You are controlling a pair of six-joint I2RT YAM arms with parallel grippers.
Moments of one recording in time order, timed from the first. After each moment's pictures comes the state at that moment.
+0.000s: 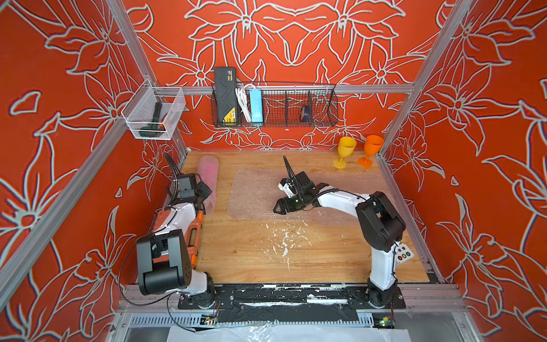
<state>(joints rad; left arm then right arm) 0.26 1.44 0.84 -0.10 0.04 -0.58 0.65 1.96 1.31 -0.37 -0.46 0.26</state>
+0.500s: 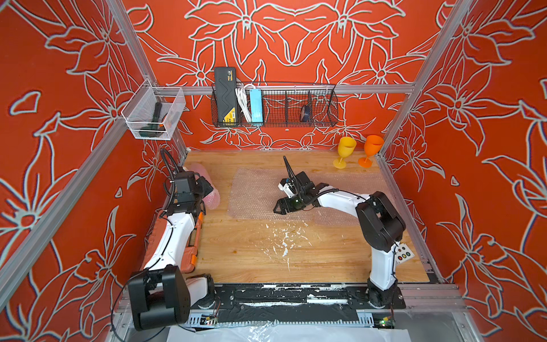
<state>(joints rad) 0.21 1.17 0.84 -0.18 0.04 -0.57 0.65 1.96 1.31 -0.38 -0.46 0.26</state>
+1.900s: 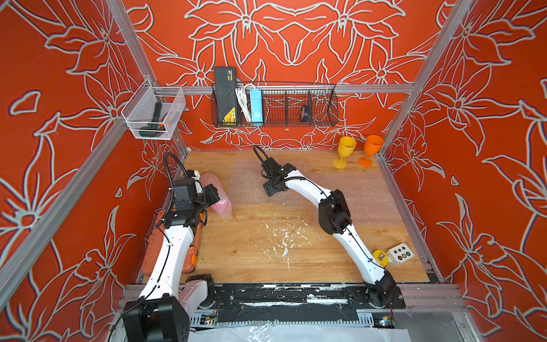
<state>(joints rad) 0.18 1.02 0.80 -0.34 0.29 -0.48 0.71 2.65 2.47 -0.98 0.18 0.15</state>
